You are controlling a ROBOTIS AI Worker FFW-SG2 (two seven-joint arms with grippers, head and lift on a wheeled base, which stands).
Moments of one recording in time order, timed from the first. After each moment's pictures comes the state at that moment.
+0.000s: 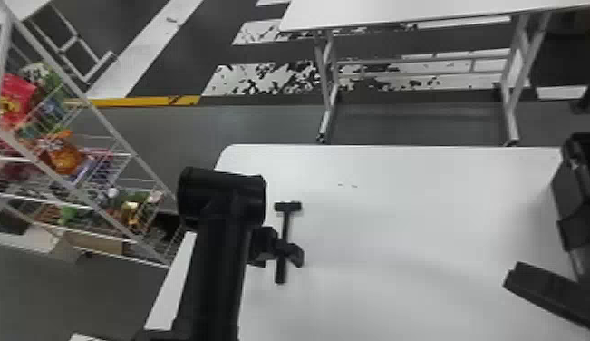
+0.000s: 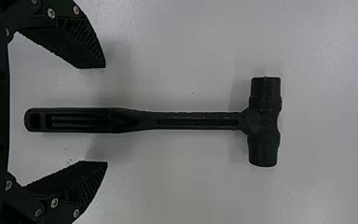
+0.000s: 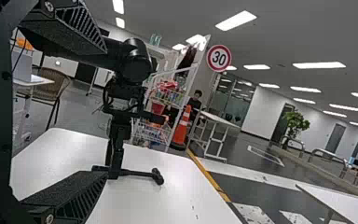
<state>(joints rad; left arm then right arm) -0.22 0.05 0.10 -1.43 -0.41 1.57 -0.55 0.42 -0.13 -0.34 -2.03 -0.90 1.24 0.85</state>
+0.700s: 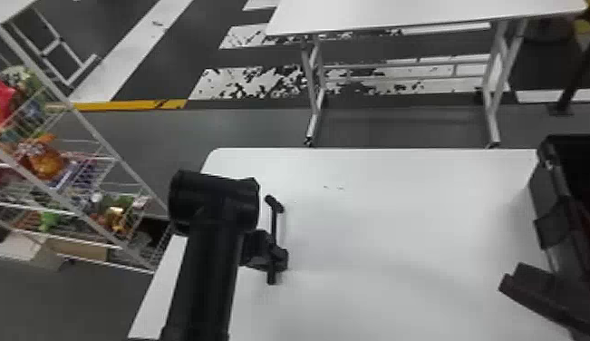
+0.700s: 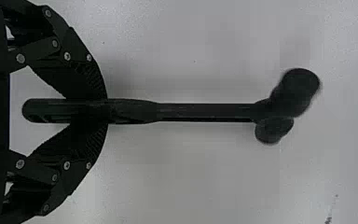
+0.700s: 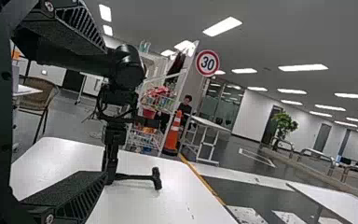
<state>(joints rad) -0.20 0.05 0.08 -1.44 -0.44 1.57 -0.60 0.44 -0.13 -0.38 -2.01 -0.96 1.24 0.84</state>
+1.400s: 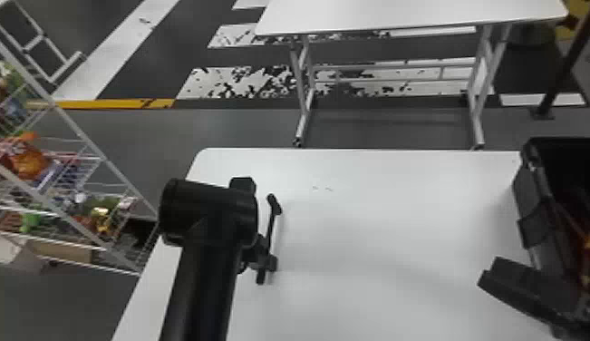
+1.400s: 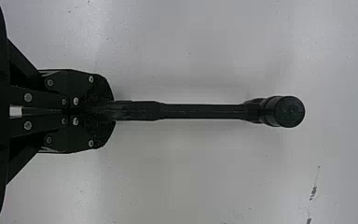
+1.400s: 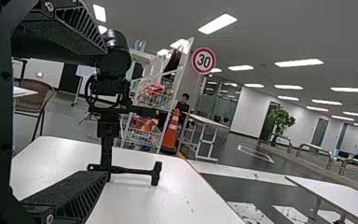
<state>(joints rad) -0.11 0.01 0.02 -1.61 -0.47 1.57 -0.54 0.41 -0.13 -0.37 -1.95 -0.96 1.24 0.84</state>
